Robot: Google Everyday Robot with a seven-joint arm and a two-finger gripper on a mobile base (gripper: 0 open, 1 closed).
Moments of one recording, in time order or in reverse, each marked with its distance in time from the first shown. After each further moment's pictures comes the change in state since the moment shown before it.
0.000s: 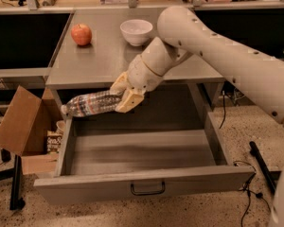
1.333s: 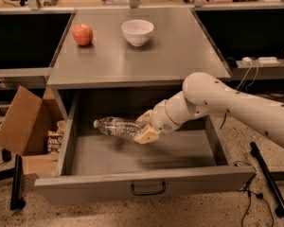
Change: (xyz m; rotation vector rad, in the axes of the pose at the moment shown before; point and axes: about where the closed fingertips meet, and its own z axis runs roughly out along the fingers) arm 0.119 0.055 0.059 0.183 -0.005 0.374
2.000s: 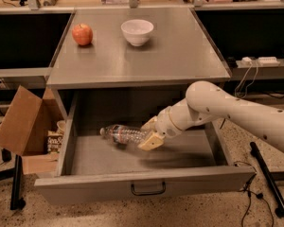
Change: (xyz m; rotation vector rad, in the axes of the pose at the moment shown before) arm 0.036 -0.007 0.015 0.006 0.007 0.084
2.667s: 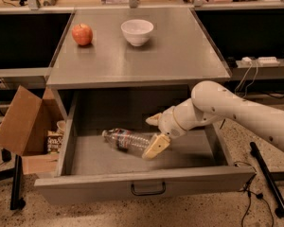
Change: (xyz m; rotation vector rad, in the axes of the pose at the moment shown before) arm 0.004 0.002 -0.008 -0.012 -0.027 -0.012
